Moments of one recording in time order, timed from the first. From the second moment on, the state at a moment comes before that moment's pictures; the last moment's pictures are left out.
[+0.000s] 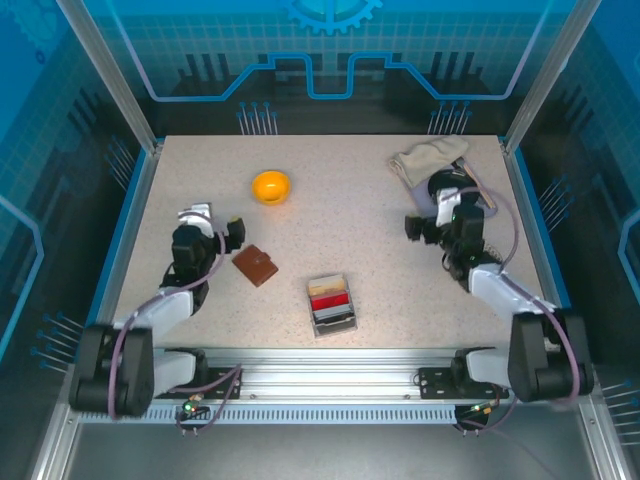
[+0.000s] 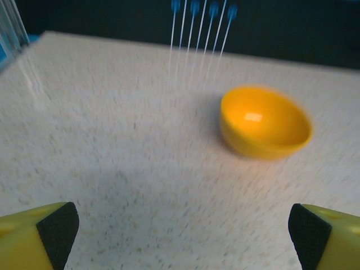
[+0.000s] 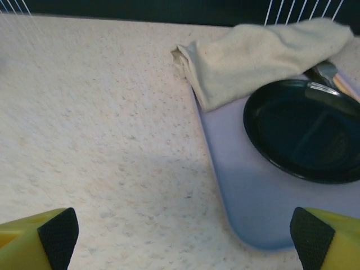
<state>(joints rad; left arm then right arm) -0.01 1.12 0.38 0.45 -0.04 -0.19 0.08 1.24 0.64 0.11 -0.09 0.04</state>
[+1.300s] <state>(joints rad) -0.13 0.97 0.50 -0.33 0.35 -0.75 1.12 1.33 0.64 -0.28 -0.41 0.55</state>
